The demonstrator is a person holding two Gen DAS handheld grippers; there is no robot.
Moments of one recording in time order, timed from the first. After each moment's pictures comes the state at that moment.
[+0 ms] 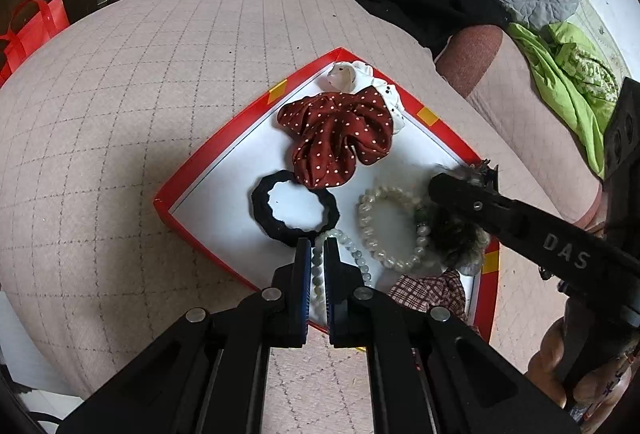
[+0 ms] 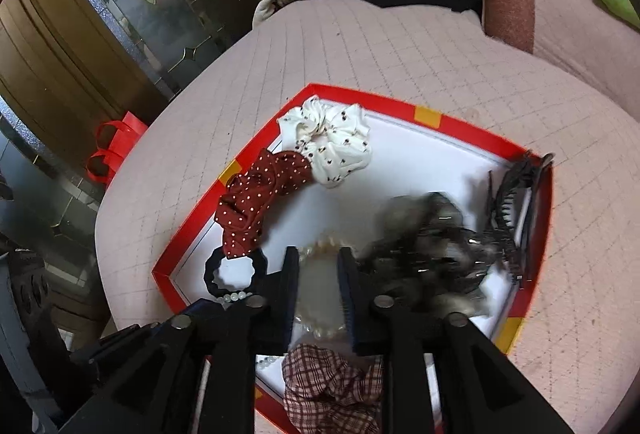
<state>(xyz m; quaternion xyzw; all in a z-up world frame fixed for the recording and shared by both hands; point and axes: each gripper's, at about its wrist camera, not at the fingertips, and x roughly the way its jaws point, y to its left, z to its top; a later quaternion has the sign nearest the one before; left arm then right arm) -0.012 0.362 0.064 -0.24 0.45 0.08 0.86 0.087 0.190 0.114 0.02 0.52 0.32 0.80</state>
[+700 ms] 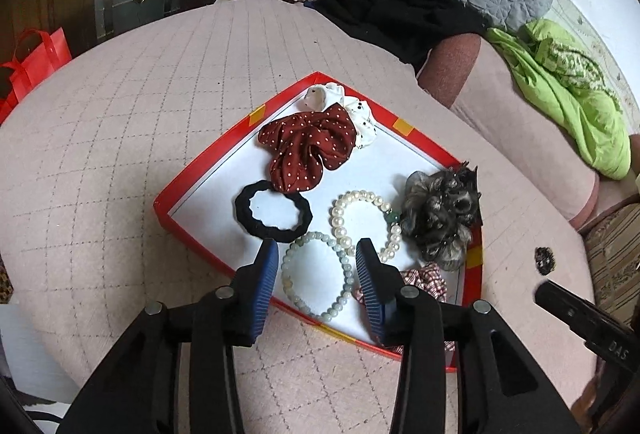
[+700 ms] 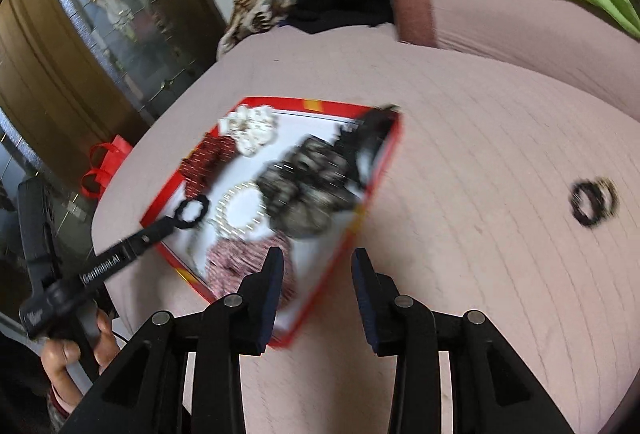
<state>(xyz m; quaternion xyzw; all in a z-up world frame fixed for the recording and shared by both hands) -0.030 0.334 0.085 -0.20 0.41 0.09 0.89 0.028 0.048 0.133 0.06 0.49 0.26 0.83</state>
